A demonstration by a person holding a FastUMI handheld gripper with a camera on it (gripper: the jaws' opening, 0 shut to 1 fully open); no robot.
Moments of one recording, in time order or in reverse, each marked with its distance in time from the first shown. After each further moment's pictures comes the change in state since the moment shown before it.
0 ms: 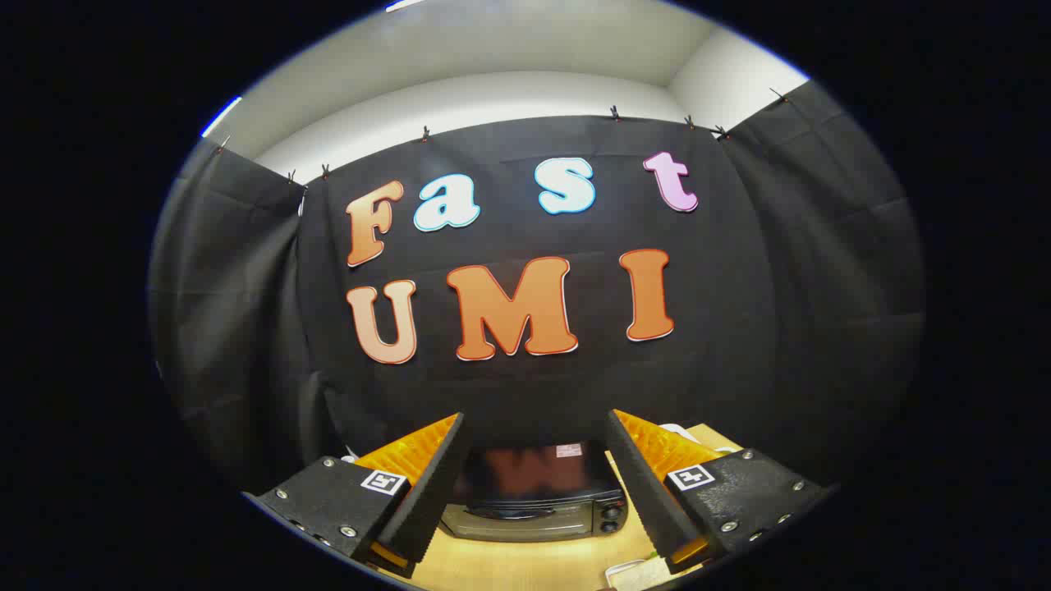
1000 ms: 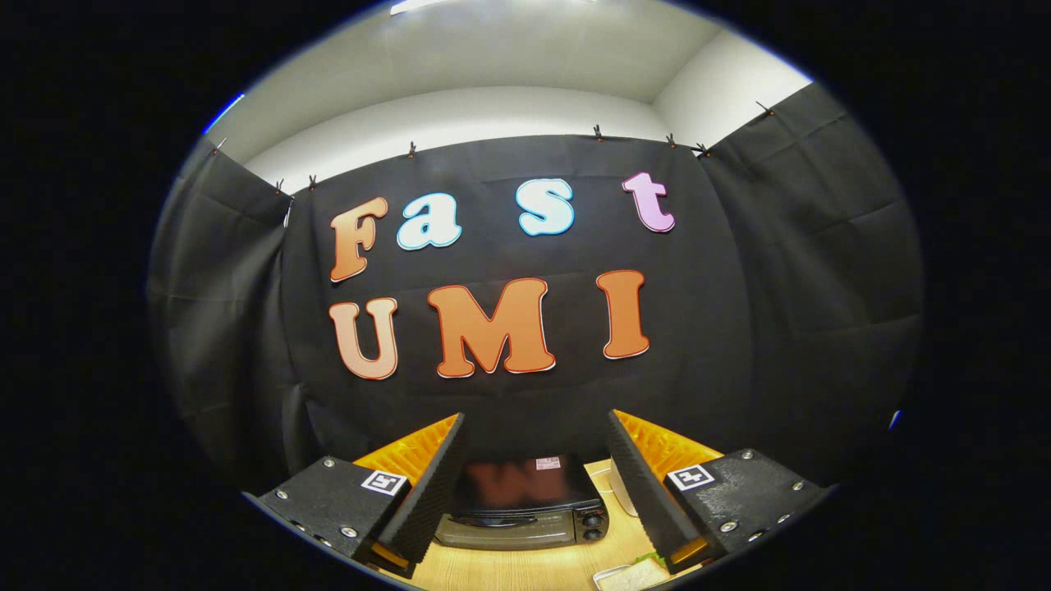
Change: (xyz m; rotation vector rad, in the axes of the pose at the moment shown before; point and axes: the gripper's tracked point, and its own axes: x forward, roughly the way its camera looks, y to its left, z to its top) arm -0.013 -0.008 0.015 0.012 -0.067 -0.062
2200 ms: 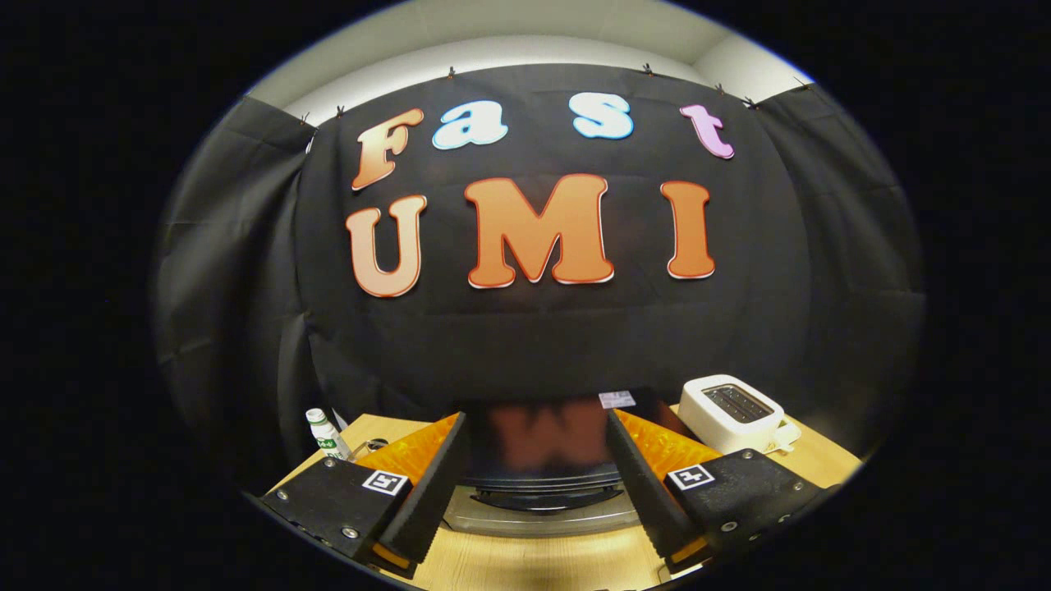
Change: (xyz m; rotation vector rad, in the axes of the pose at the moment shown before) arm 0.094 0.092 -0.199 -0.058 0.239 0.101
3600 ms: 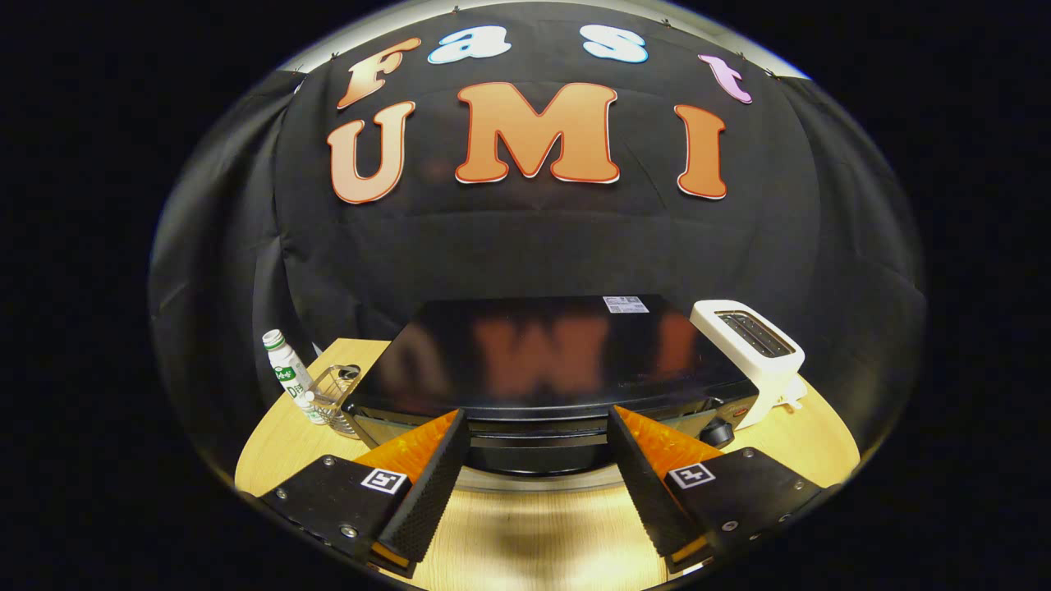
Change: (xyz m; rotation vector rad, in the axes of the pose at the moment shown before) arm 0.017 -0.007 -0.085 -0.058 0.280 -0.040
